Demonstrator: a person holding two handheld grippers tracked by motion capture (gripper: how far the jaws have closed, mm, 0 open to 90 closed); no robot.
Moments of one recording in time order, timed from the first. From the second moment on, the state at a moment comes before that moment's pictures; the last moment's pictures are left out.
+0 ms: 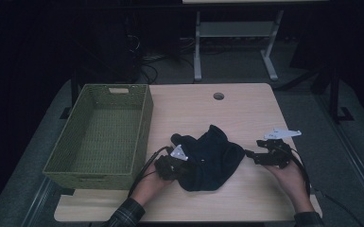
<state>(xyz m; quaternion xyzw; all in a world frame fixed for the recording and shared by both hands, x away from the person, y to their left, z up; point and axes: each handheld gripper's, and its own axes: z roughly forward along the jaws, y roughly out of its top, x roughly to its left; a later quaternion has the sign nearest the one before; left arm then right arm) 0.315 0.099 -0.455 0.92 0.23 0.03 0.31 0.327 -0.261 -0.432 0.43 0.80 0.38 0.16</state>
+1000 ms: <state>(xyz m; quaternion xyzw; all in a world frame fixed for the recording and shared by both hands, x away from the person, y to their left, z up) 0.315 0.099 -0.455 0.92 0.23 0.02 0.31 0.394 -0.216 -0.465 0.41 0.83 0.37 0.08</state>
